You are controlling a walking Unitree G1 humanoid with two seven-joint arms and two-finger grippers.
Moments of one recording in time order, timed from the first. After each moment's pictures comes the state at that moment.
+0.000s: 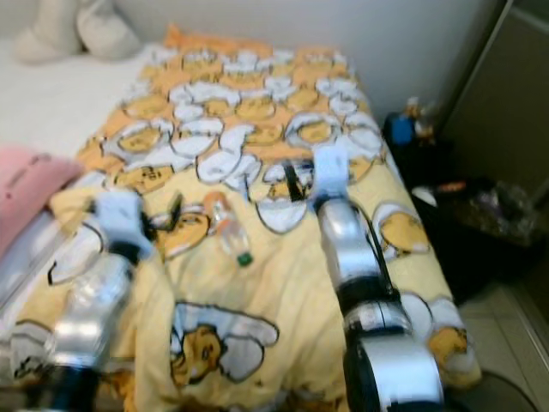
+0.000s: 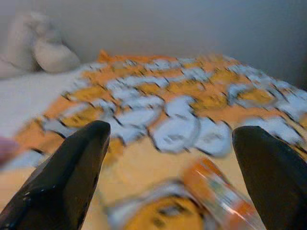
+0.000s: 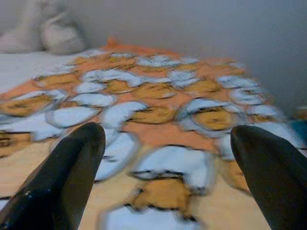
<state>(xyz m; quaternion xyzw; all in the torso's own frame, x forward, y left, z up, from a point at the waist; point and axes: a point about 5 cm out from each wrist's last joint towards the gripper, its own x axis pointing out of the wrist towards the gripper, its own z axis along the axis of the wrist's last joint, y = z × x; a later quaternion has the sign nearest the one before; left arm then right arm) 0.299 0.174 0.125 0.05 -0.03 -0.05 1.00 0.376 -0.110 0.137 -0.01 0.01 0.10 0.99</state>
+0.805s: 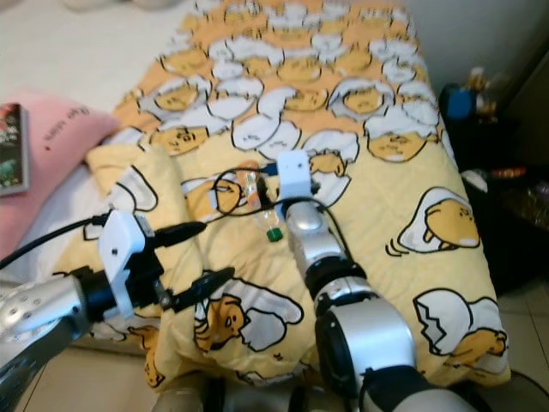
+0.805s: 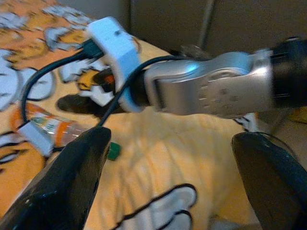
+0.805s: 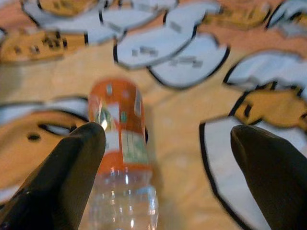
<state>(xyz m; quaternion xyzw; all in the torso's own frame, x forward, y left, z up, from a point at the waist) 0.202 0.131 0.180 0.07 0.06 -0.46 0.88 0.375 -0.075 0.107 -0.02 0.11 0.10 0.99</state>
